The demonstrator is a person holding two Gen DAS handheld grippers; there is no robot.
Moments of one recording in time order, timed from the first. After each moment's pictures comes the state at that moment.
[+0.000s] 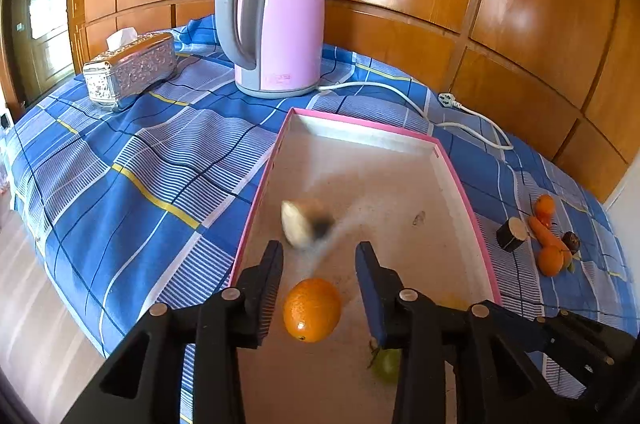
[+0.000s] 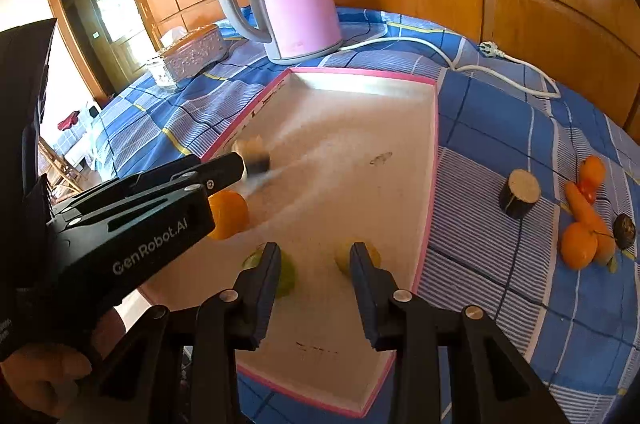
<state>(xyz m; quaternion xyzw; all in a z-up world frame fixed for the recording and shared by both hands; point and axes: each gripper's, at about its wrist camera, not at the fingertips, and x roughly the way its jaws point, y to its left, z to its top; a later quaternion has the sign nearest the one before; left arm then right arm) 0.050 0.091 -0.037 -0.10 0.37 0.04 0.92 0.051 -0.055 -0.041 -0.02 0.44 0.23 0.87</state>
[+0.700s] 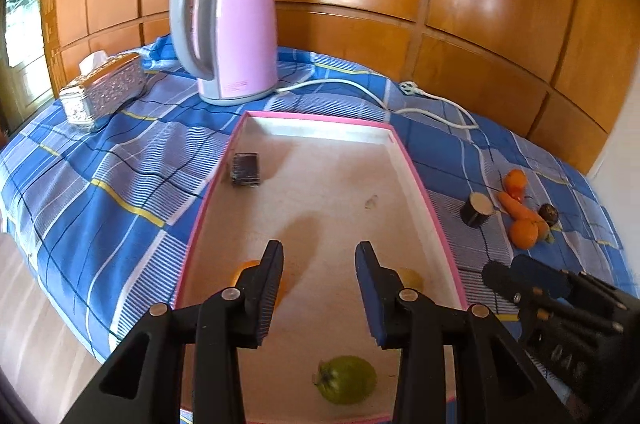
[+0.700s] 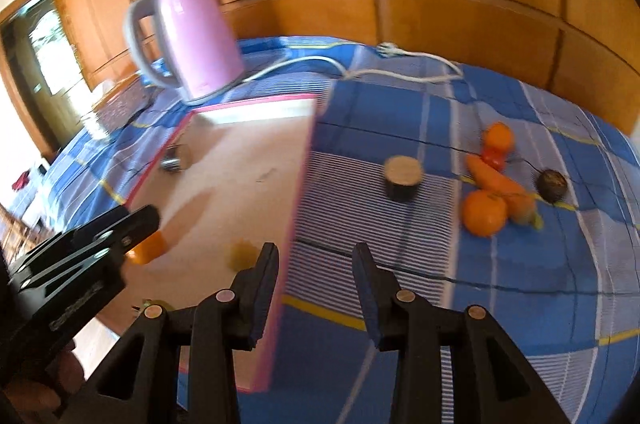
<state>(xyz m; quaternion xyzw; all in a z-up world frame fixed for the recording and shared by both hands) 0.036 0.053 -0.030 -0.06 0.37 -0.01 0.93 0.048 -0.126 -0.034 0.04 0.42 0.10 0.90</state>
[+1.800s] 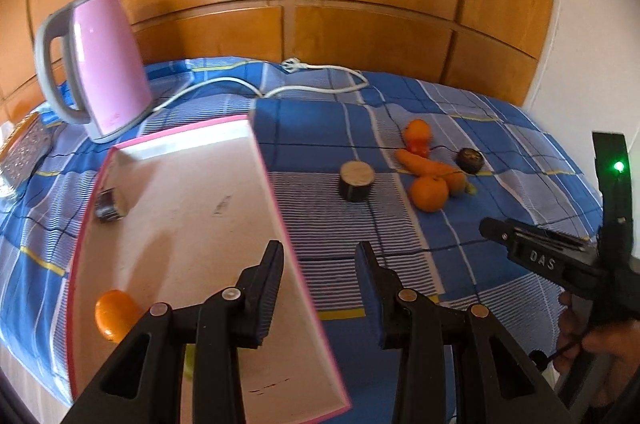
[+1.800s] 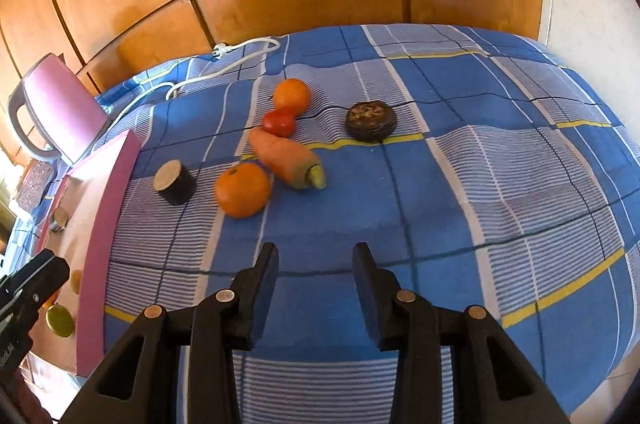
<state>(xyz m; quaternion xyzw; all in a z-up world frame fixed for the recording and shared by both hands) 0.045 -0.051 -0.028 0.03 0.39 -0.15 0.91 0.041 -0.275 -0.063 0.13 0.43 -0.05 0.89</state>
